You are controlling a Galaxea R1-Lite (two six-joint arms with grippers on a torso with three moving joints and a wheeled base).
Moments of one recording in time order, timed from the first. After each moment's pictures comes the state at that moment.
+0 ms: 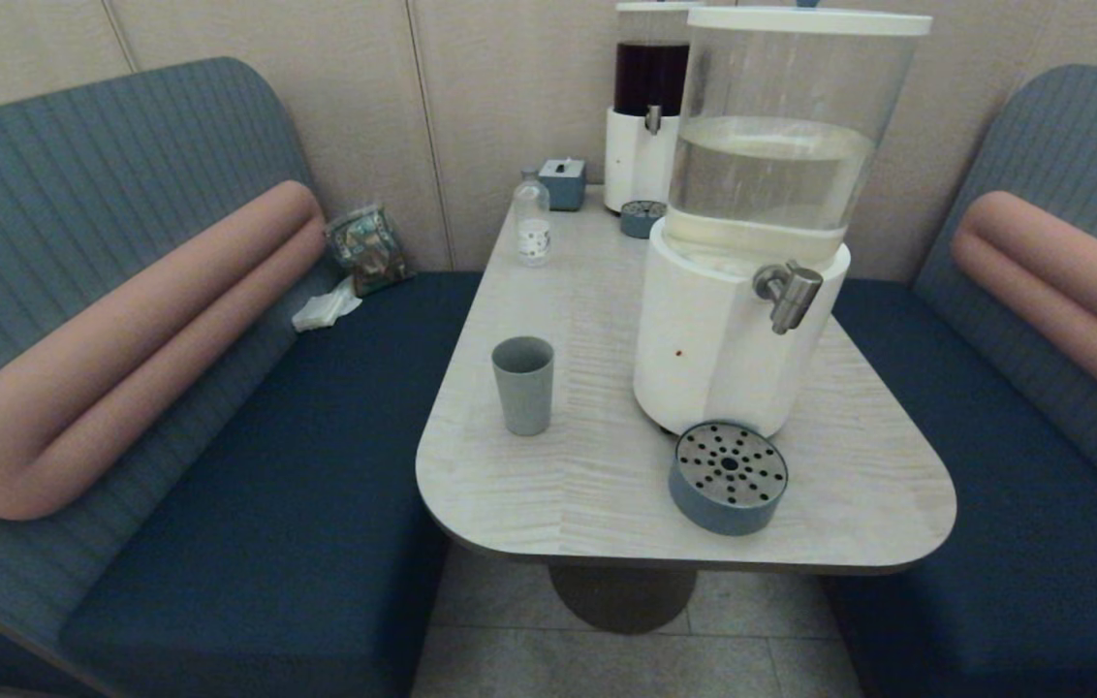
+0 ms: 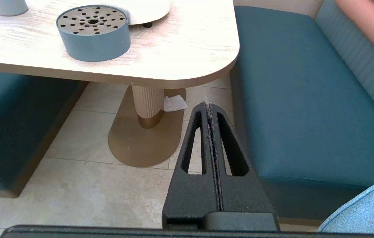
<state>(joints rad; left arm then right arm) 0.00 0.00 -0.01 -0.06 0.05 0.01 0.00 0.00 0.00 0.00 -0.02 -0.02</state>
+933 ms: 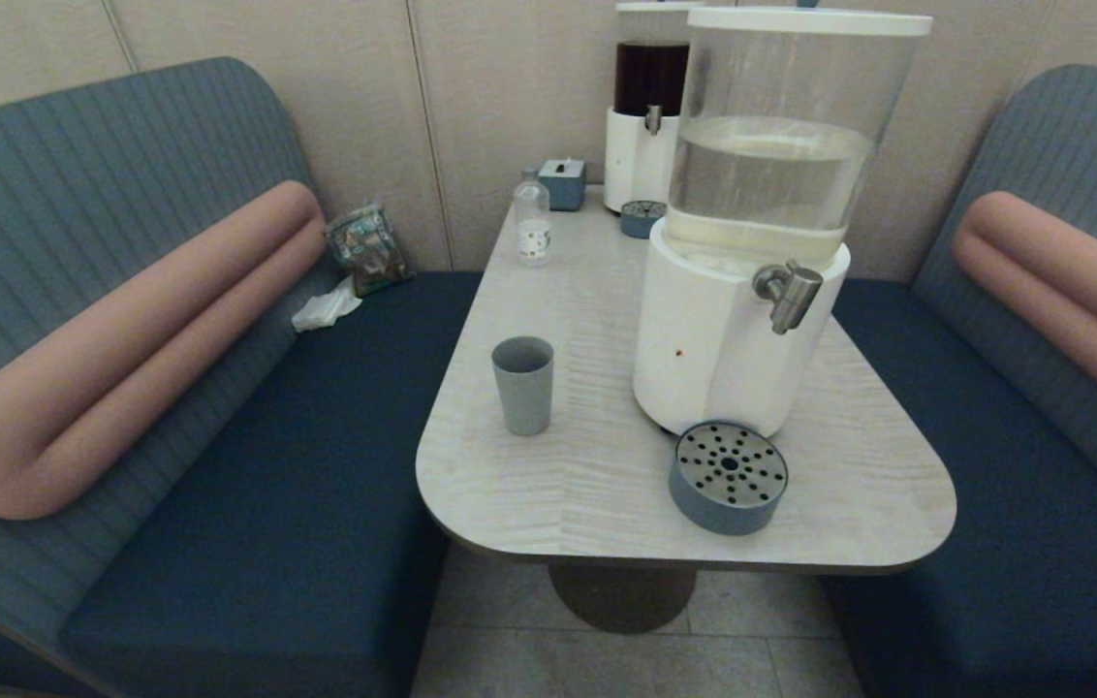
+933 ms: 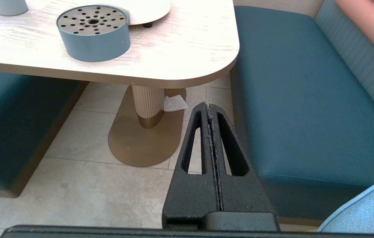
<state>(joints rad) 0.00 0.00 0.00 0.01 0.03 -0.06 0.00 0.00 0.00 0.00 -0.02 -0.02</state>
